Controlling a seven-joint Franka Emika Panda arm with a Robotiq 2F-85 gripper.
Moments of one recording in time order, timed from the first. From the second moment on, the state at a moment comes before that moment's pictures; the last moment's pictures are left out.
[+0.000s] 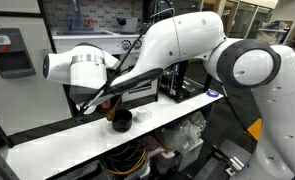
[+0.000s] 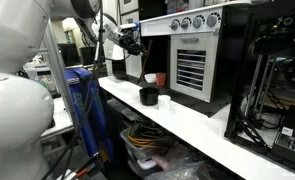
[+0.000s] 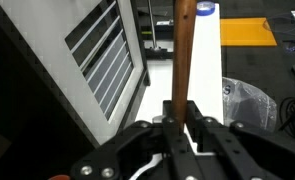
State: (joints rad) arm 0.53 0.63 0.27 -1.27 -1.06 1.25 -0.84
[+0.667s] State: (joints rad) arm 0.53 0.65 0.27 -1.26 -1.12 1.18 -0.89
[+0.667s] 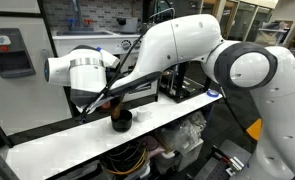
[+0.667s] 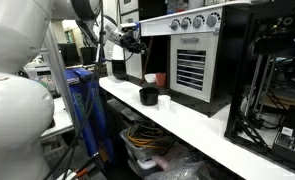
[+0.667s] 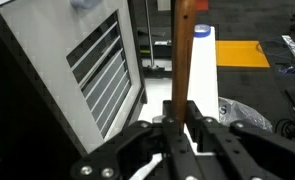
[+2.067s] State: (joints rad) arm 0.53 0.66 0.27 -1.26 -1.19 1.17 -0.91
